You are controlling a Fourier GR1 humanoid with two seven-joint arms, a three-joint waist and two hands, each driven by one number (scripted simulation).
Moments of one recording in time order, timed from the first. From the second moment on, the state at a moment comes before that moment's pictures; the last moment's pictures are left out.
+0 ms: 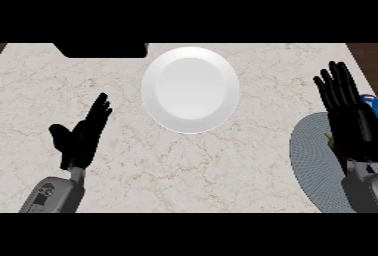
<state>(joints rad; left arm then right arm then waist) -0.19 0.31 -0.19 -1.32 0.28 0.19 -0.01 -0.20 -0.43 0.08 -1.57 -0.46 -0.12 -0.14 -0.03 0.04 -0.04</state>
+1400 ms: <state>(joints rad) -0.06 0.36 -0.11 -1.32 0.20 0.10 -0.15 0.17 -0.70 0.08 -1.65 0.11 -0.35 -0.08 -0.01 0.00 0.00</state>
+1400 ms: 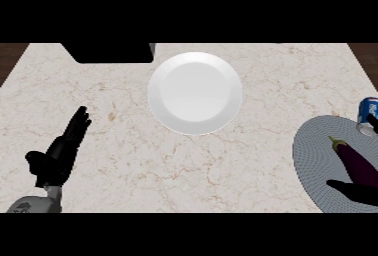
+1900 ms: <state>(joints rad) -0.05 0.36 -0.10 -1.34 0.19 0.07 -0.15 0.20 -0.92 0.12 -1.77 0.21 -0.11 0.33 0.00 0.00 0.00</state>
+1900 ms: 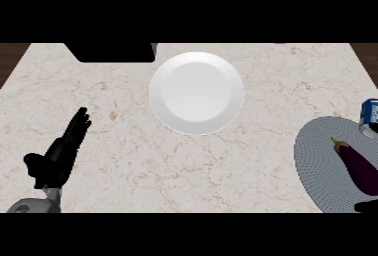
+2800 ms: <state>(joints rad) -0.05 0.30 -0.06 -1.34 0.13 0.04 -0.14 0.07 -0.82 0.11 -1.63 0.37 0.18 0.51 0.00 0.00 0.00</state>
